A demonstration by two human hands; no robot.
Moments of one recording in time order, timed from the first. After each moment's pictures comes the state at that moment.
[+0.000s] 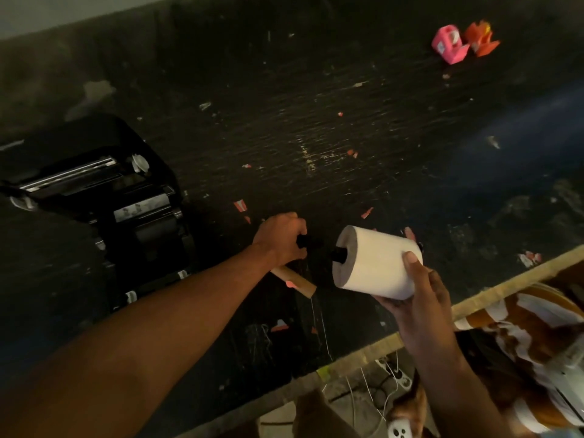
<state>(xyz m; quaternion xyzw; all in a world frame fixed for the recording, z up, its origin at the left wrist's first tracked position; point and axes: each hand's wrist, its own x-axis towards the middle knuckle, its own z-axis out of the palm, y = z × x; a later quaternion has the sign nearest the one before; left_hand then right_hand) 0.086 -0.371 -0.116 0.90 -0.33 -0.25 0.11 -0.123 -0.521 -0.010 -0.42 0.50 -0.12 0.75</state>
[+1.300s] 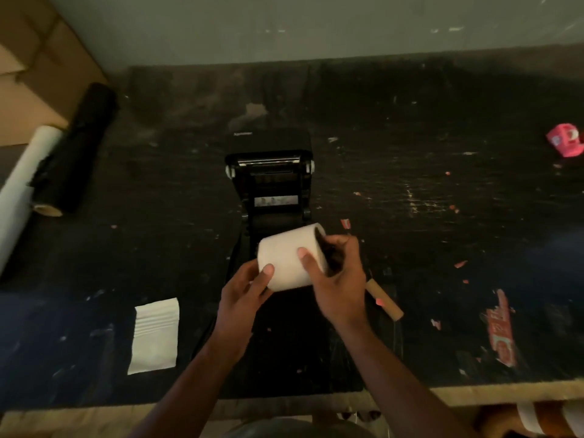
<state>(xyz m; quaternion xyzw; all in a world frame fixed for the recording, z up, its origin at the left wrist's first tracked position) -0.049 -0.104 0.011 0.62 0.18 -0.14 0.75 -0.035 -0.271 0.026 -0.74 0.17 -0.04 0.65</state>
